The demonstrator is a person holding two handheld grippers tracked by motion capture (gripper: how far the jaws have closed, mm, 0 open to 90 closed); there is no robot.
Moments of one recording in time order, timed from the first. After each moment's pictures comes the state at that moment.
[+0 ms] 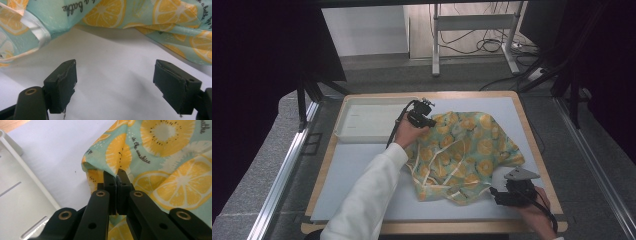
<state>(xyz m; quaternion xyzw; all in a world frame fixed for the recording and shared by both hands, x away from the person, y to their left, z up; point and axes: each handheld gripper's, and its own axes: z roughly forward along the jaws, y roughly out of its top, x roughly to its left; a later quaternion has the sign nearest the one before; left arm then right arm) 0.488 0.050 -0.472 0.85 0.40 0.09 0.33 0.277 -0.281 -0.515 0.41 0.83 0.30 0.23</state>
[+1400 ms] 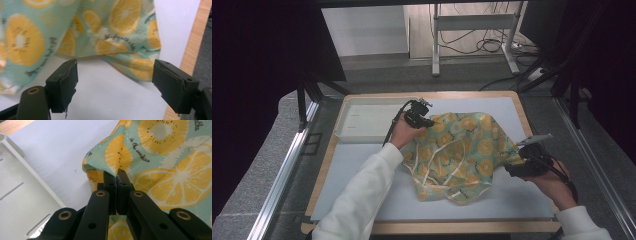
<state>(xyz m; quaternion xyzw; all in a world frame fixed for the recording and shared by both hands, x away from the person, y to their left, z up) 0.485 0.060 -0.470 0.86 0.38 0.09 0.34 0.335 -0.300 -0.435 0.45 0.84 0.22 0.20</state>
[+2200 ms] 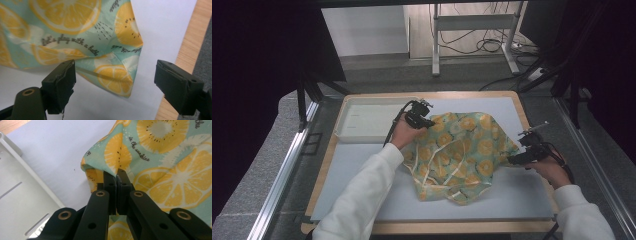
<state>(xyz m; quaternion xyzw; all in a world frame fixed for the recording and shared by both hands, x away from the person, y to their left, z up) 0.485 0.058 -0.472 0.86 0.38 0.09 0.33 0.395 -0.325 -0.468 0.50 0.84 0.17 0.14</state>
